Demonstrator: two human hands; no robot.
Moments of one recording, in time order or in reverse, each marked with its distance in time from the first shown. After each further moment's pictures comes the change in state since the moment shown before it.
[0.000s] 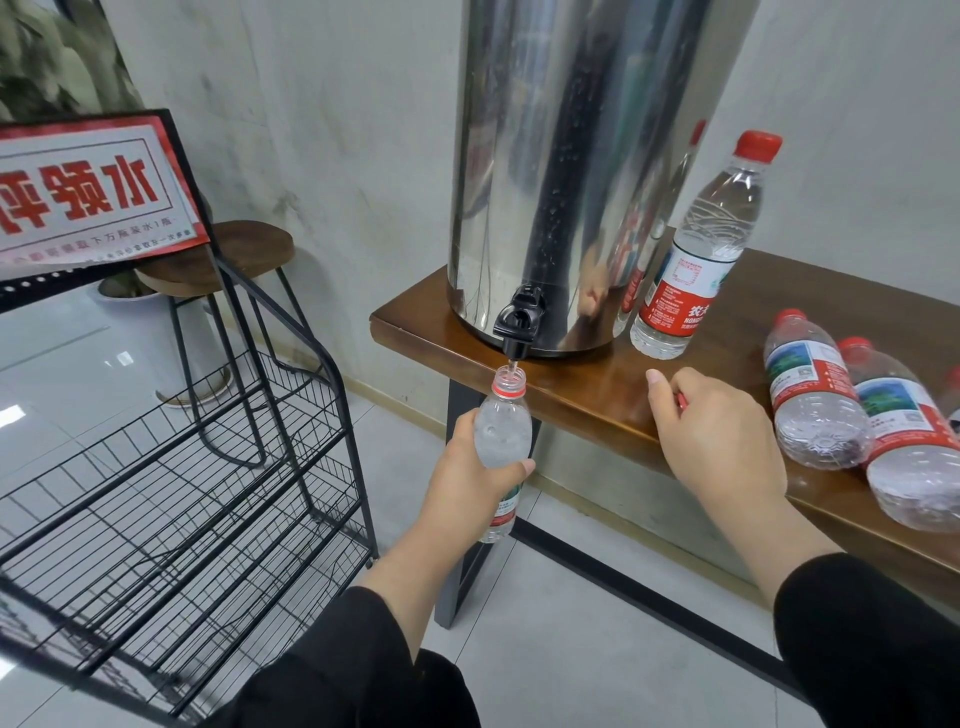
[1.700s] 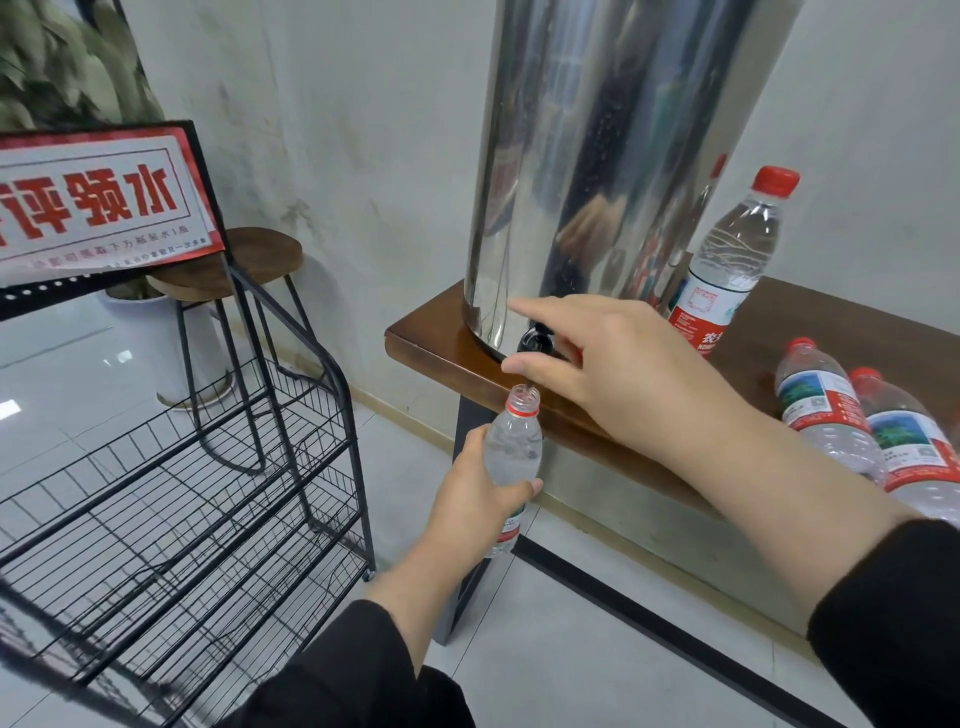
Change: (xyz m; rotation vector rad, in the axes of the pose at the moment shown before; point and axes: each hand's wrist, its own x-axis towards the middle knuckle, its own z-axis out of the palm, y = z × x) left_hand 0.005 -0.001 -0.006 -0.012 -0.015 0.003; right_hand 0.014 -0.122 -0.096 0.275 -0.122 -0.673
